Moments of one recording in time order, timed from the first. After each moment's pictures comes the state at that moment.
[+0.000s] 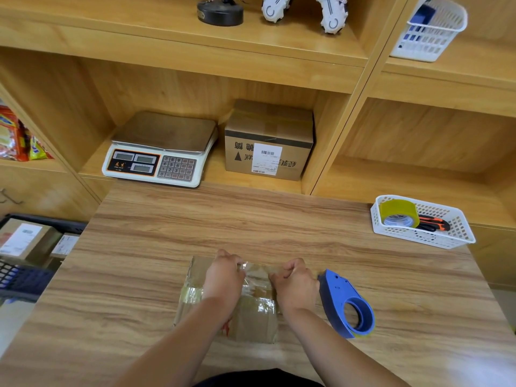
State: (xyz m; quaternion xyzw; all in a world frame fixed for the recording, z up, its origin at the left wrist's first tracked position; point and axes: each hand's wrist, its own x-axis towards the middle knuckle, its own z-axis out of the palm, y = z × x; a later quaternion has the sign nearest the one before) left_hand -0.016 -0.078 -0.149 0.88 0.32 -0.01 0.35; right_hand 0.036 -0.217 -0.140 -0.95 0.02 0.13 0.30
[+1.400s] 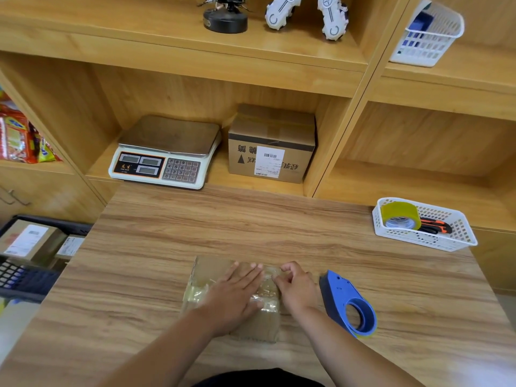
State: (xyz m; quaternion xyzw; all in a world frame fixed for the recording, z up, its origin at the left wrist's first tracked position) left_hand -0.050 -0.077 -0.161 0.99 -0.08 -0.11 0.09; right_hand 0.038 -0.228 -0.146 -0.92 -0.06 0.19 0.34
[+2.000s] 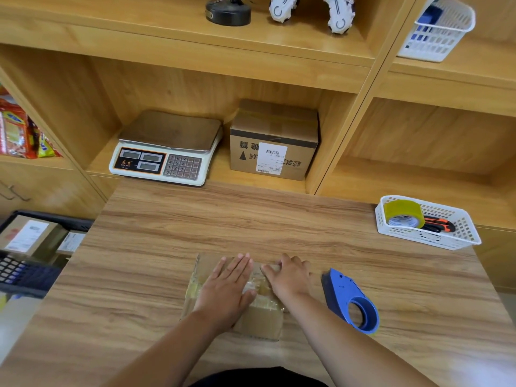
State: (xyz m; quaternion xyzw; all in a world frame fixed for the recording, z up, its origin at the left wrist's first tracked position) left_hand -0.057 -0.073 -0.171 0.99 0.04 -0.07 0.09; right_hand 0.051 -0.201 -0.153 -0.96 -0.10 0.20 0.17
